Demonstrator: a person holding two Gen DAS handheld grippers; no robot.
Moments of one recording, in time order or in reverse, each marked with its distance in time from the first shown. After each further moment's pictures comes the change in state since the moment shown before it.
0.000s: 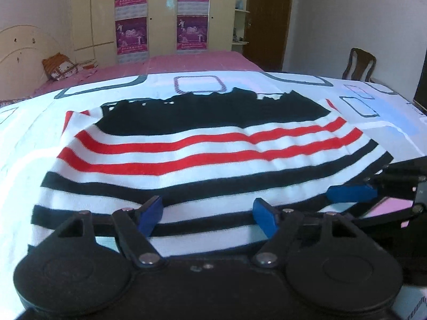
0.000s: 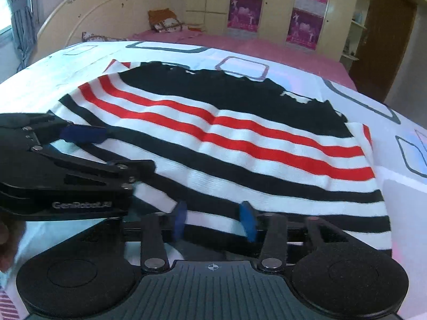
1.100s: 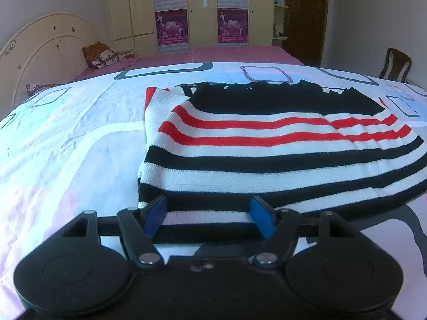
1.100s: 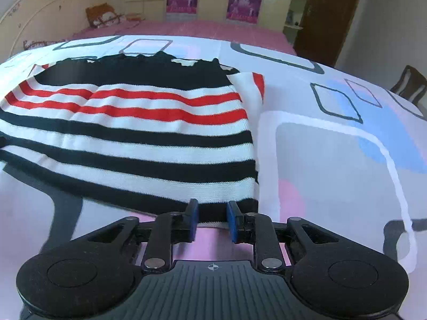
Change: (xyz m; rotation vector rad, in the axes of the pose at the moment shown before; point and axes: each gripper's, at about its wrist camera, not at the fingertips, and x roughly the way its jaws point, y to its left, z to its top) left arm -0.018 0.070 -0.018 -0.055 0.042 0.163; right arm -0.052 -0.108 -0.036 0.170 0.040 -0.193
